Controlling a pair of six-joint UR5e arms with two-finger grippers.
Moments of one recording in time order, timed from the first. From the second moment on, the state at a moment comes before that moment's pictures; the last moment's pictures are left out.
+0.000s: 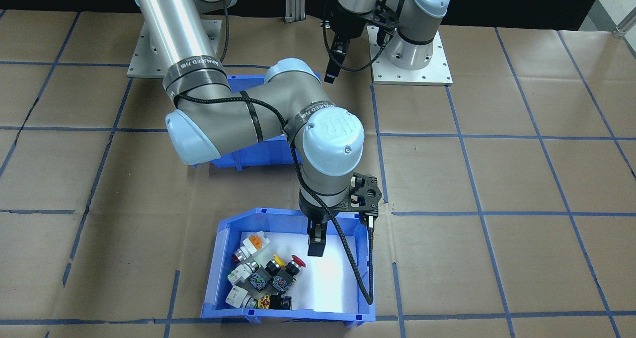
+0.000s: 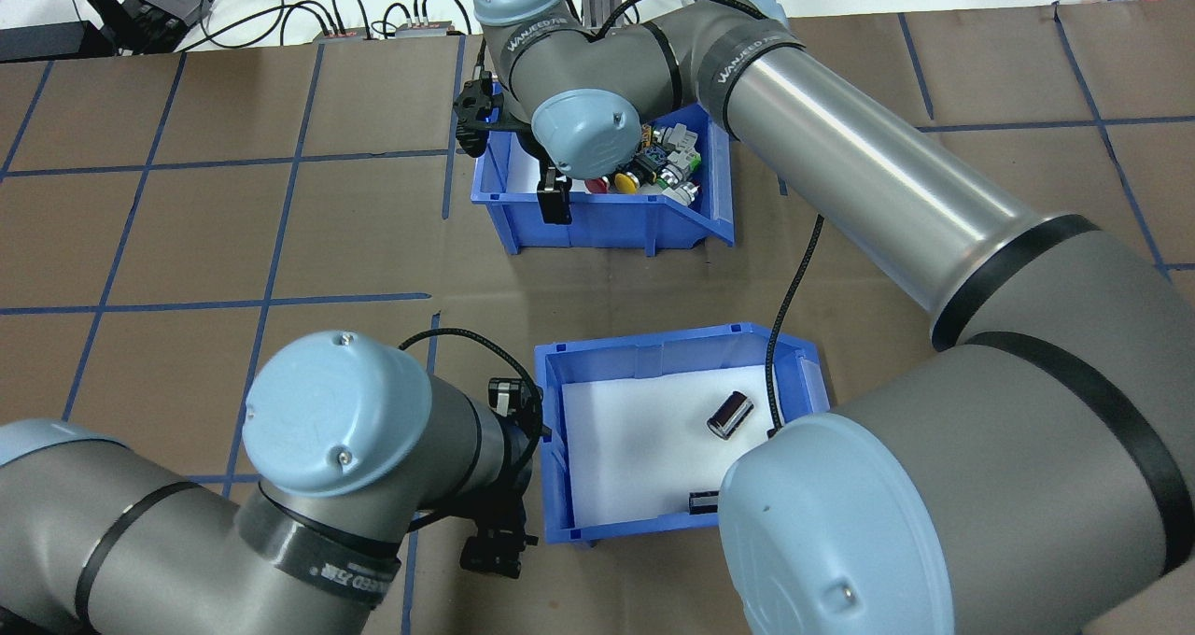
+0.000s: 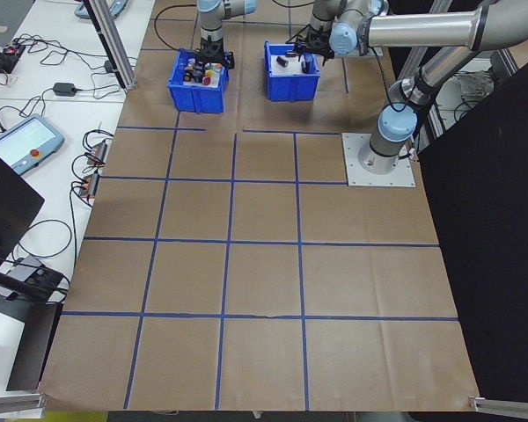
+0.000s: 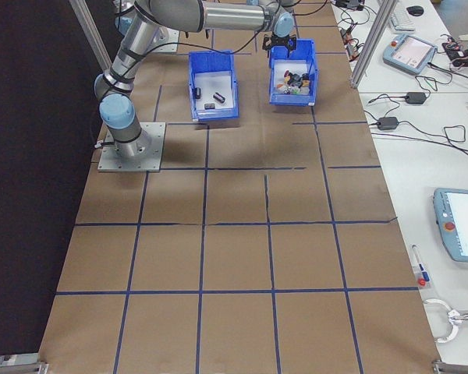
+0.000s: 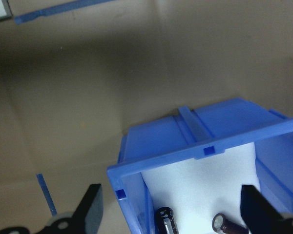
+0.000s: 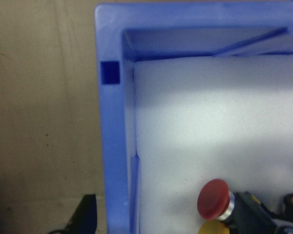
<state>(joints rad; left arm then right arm) -2.02 -1.27 -2.22 -1.13 1.43 -1.94 2.00 -0.86 1.17 -1.89 -1.62 -1.06</state>
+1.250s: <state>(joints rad) -2.24 -1.54 -2.24 -0.80 1.44 -2.33 1.94 -0.94 1.16 -1.89 -1.69 -1.16</state>
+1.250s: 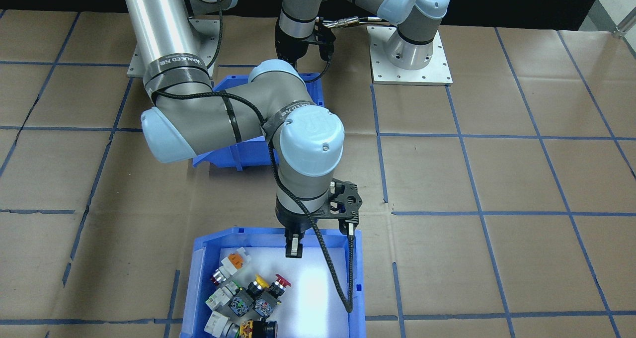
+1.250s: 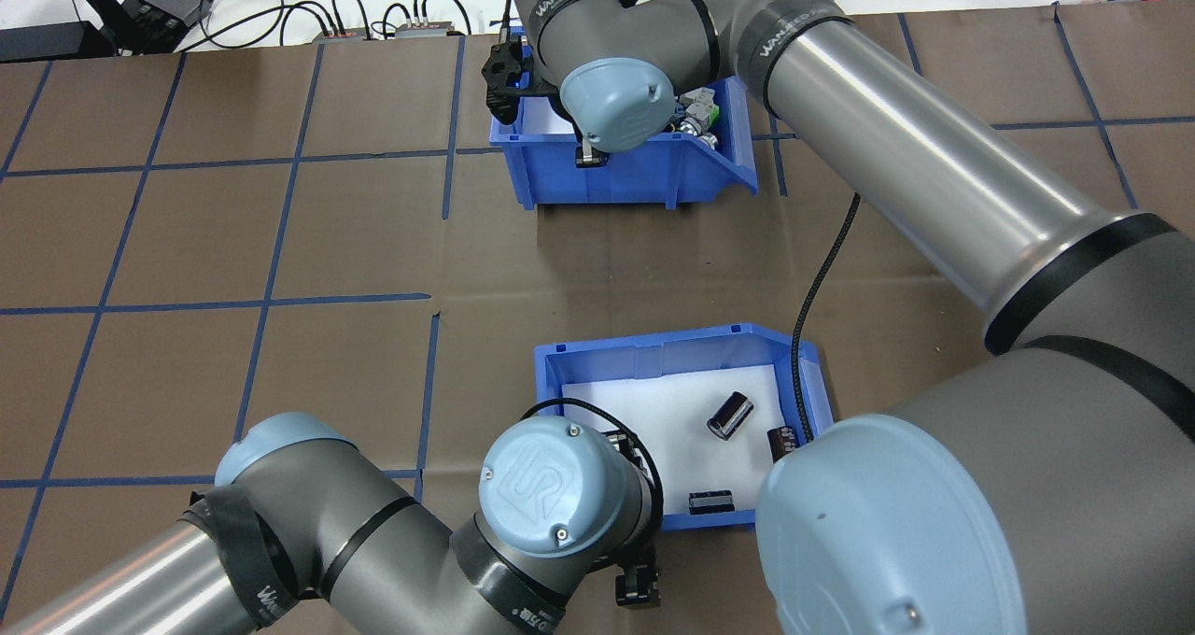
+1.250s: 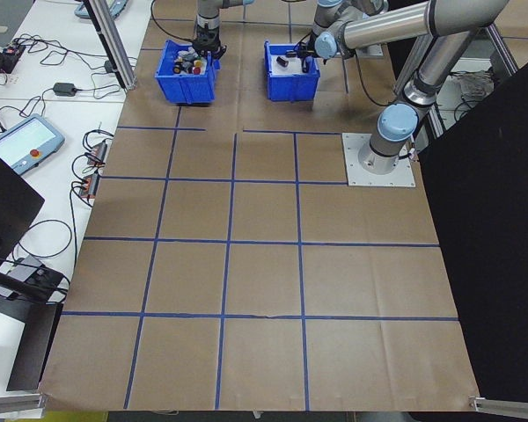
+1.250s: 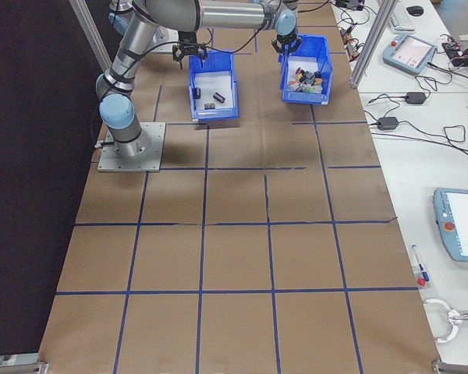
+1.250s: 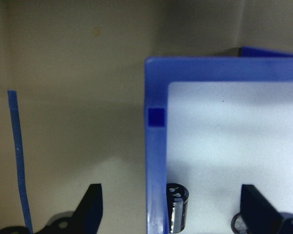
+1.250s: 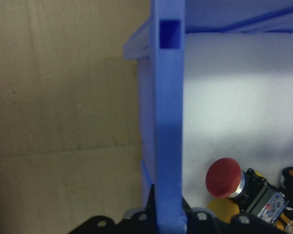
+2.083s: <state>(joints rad) -2.28 -1.59 -2.23 -0.73 1.45 -2.35 1.51 -1.17 1.30 -1.83 -1.69 -1.54</state>
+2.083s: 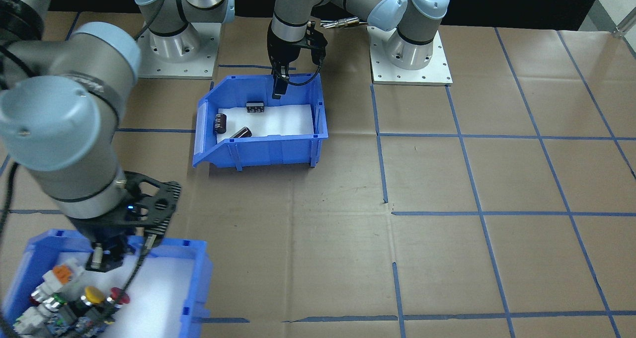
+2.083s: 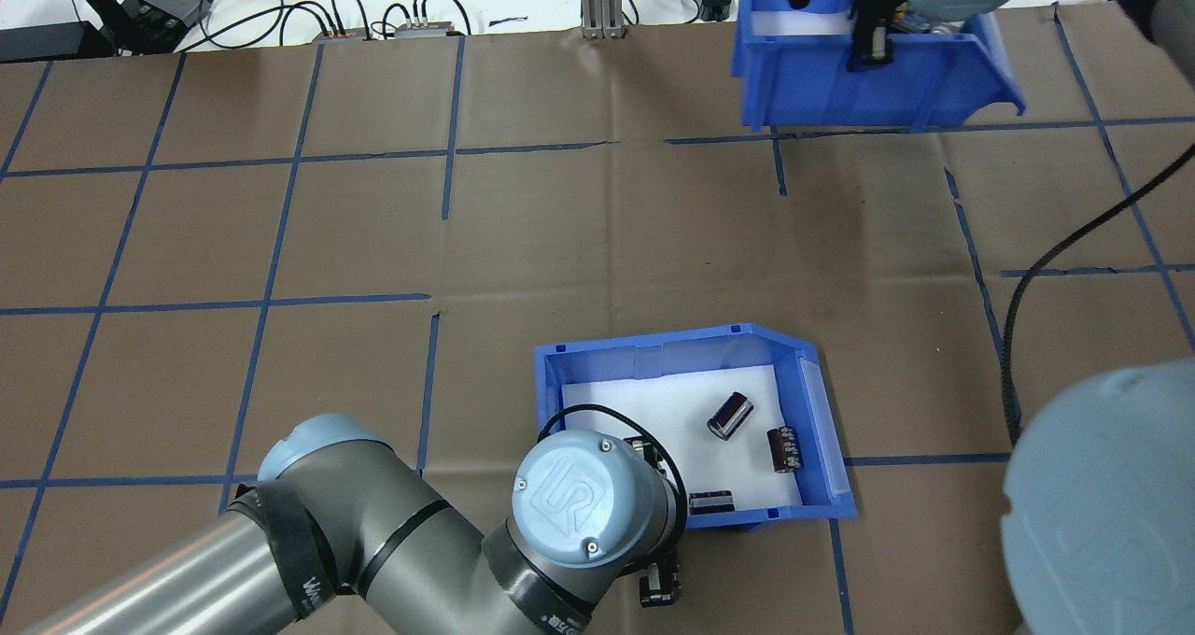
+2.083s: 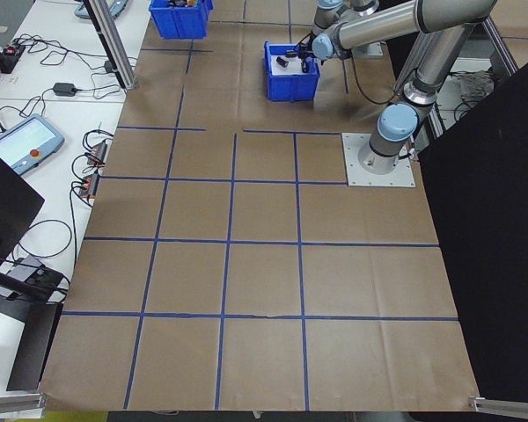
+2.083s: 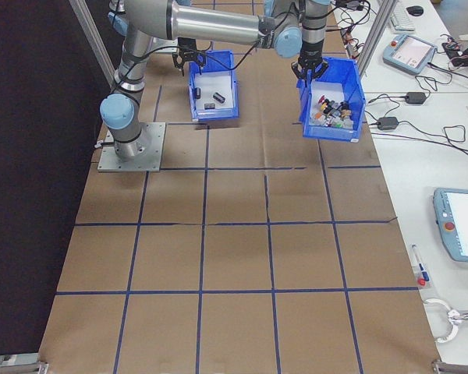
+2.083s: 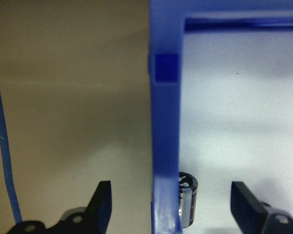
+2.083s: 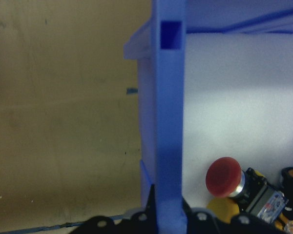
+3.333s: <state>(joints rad) -2.09 -1.49 -2.23 -0.67 1.62 -2.08 1.13 -1.65 2.07 -2.21 -1.57 -2.07</state>
